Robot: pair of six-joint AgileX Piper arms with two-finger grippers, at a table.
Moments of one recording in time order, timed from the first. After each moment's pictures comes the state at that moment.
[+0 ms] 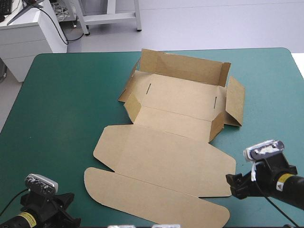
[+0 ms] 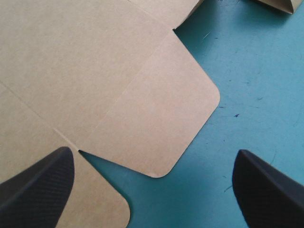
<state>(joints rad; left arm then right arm) -0.31 0.26 -0.47 -0.13 1.10 0.09 0.36 0.64 -0.80 0.09 1.12 0.02</state>
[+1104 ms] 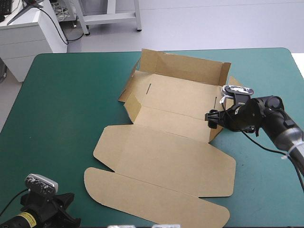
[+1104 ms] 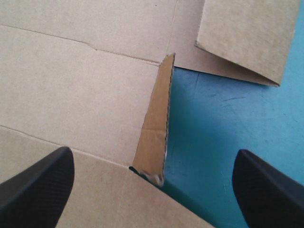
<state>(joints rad) -0.31 0.26 -0.47 -0.13 1.10 0.09 0.22 1.39 -1.12 0.10 0.87 0.23</state>
